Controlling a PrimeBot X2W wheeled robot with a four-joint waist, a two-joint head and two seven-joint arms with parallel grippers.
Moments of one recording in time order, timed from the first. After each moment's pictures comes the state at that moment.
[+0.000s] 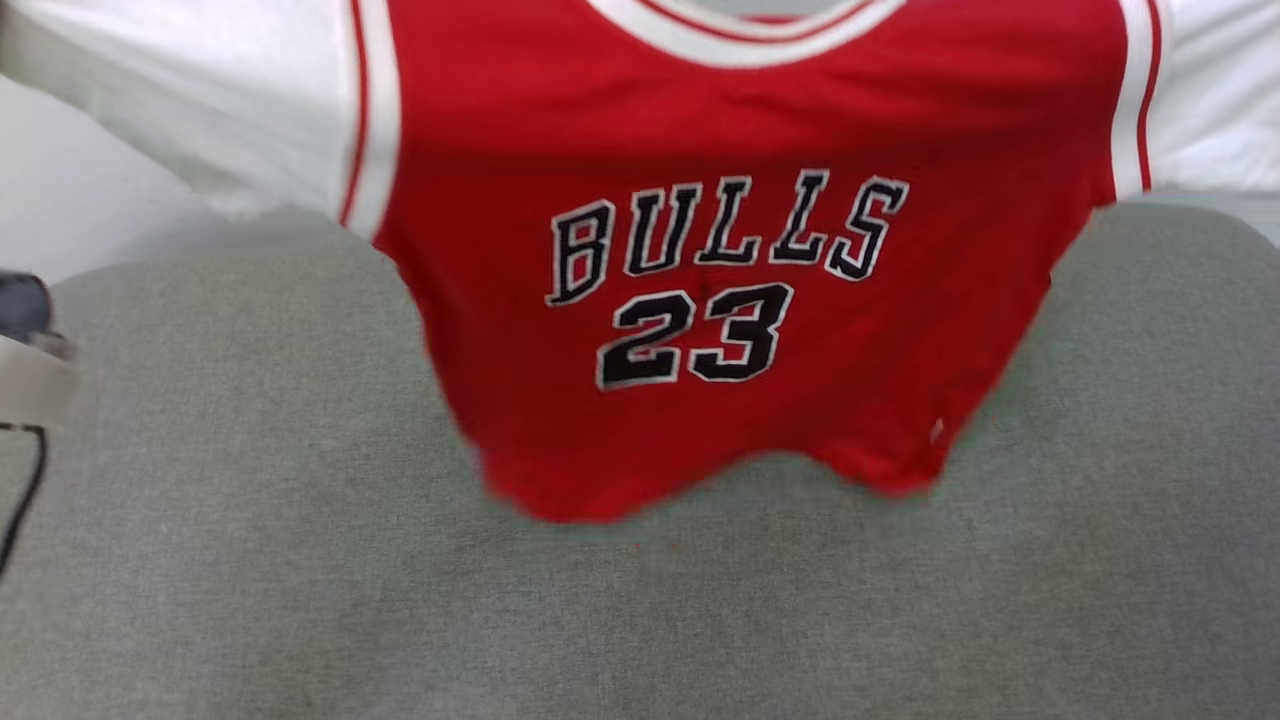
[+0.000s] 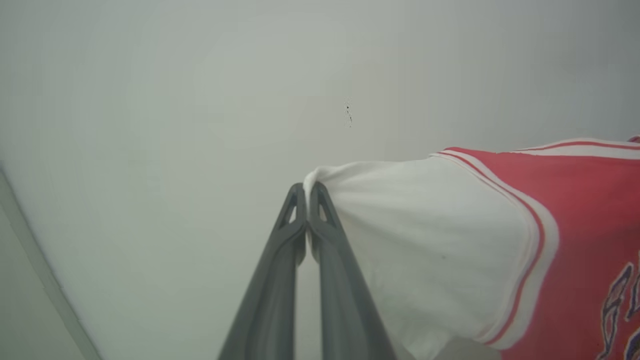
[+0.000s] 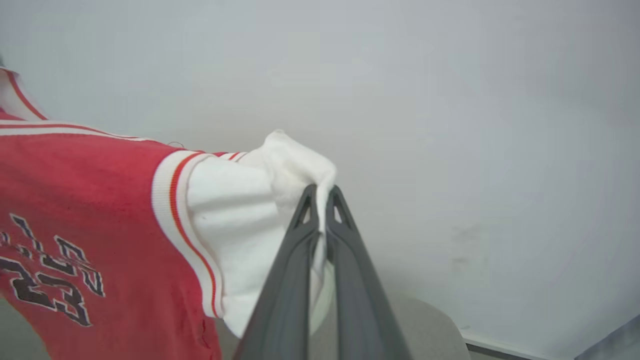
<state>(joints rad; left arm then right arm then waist) -0.47 1.06 -0.25 -0.47 -0.76 0.36 0.09 -0.68 -0.59 0.00 -0.16 0.61 0.13 0.69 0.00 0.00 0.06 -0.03</state>
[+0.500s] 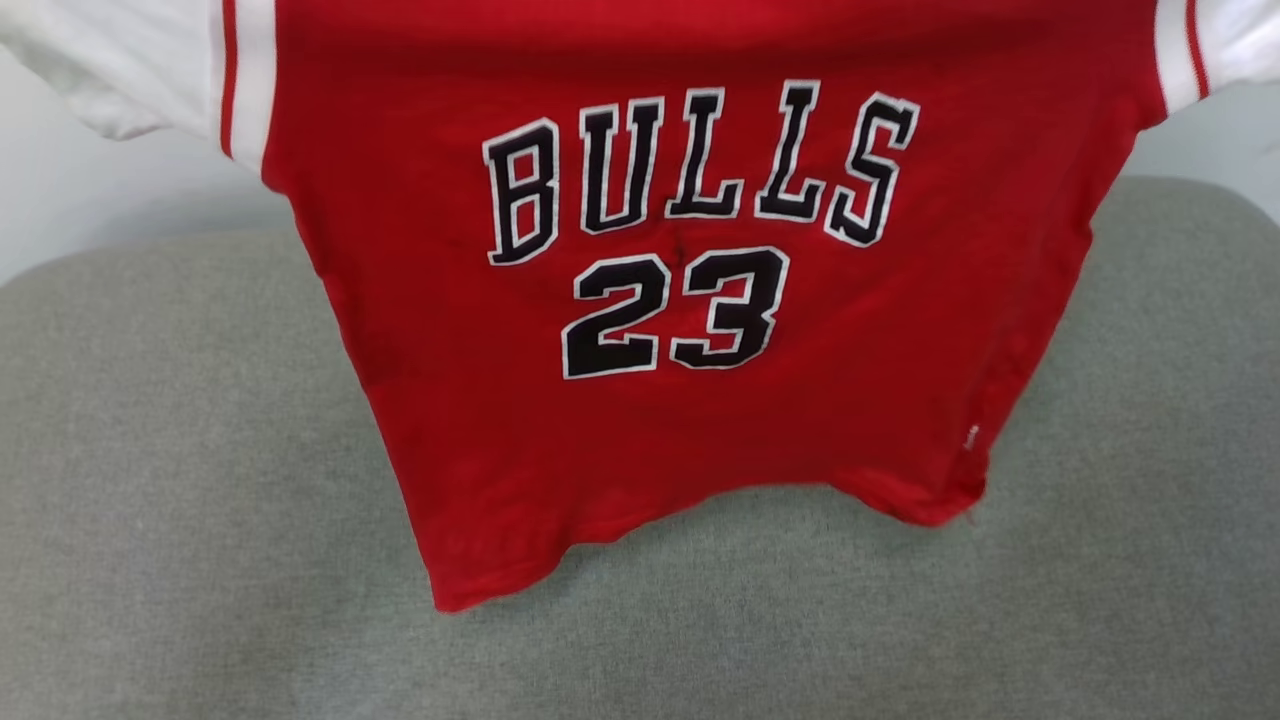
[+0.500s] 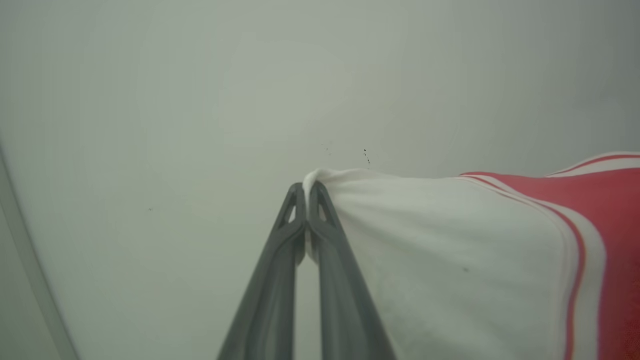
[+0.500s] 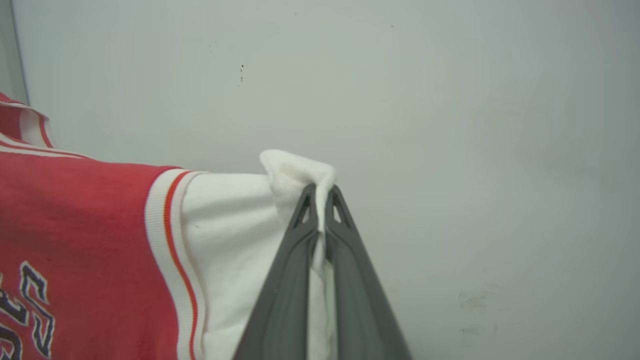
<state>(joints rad) -0.61 1.09 -0.19 -0.40 -0.78 0.30 0.06 -0.79 -0.56 0.01 -0.19 0.62 0.13 0.58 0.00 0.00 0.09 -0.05</state>
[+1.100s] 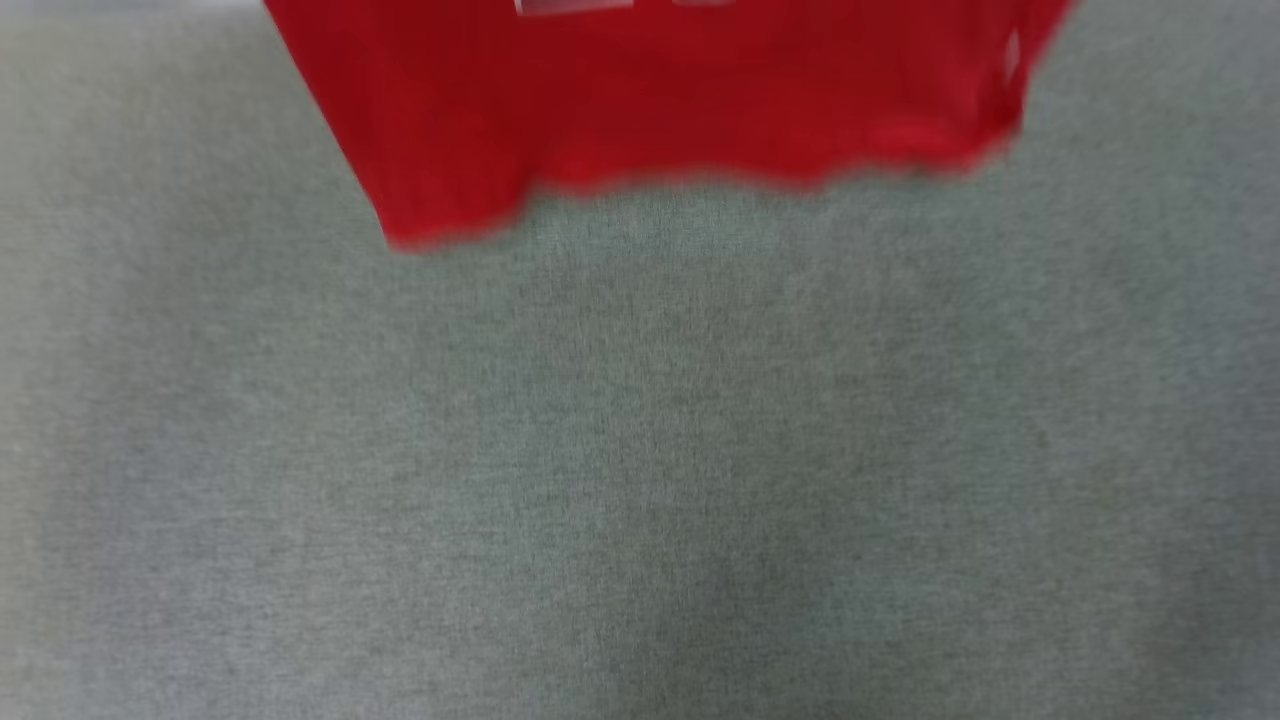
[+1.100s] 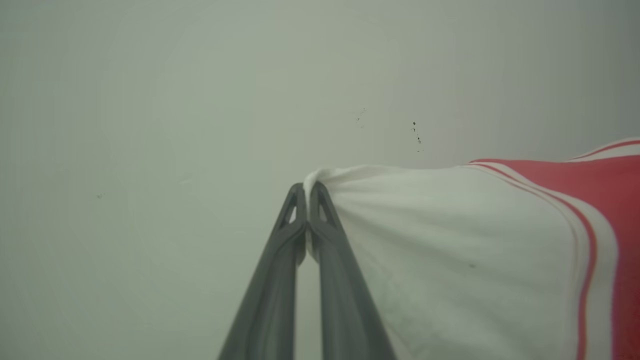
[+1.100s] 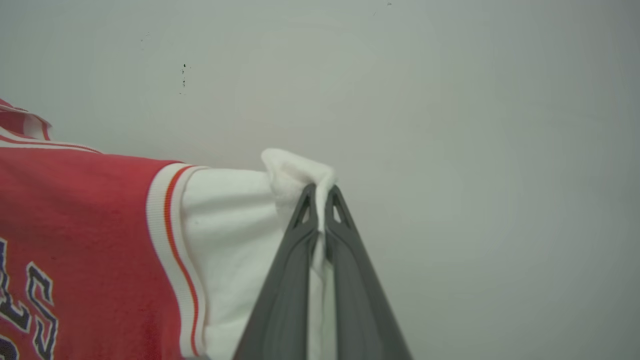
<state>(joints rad) -1.25 0.90 -0.32 0.06 -0.66 0.10 -0.01 -1.30 -0.51 0.10 0.12 0.50 0.13 0.36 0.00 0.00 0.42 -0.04</state>
